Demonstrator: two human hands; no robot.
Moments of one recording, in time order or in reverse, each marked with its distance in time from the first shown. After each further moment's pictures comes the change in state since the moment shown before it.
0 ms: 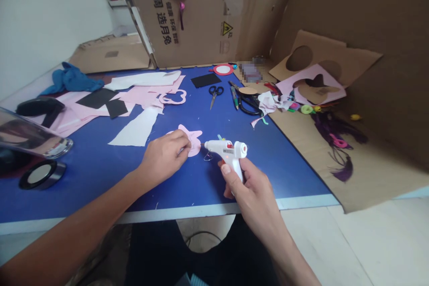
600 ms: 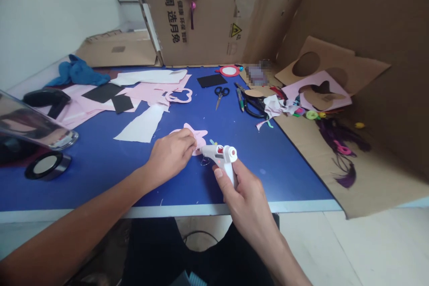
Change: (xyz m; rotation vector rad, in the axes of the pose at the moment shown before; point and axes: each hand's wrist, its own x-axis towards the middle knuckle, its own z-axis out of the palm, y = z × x) left_hand -0.003 0.002 0.004 0.009 0.020 0.003; right_hand -0.007 -0.005 0.018 -0.142 -0.017 -0.117
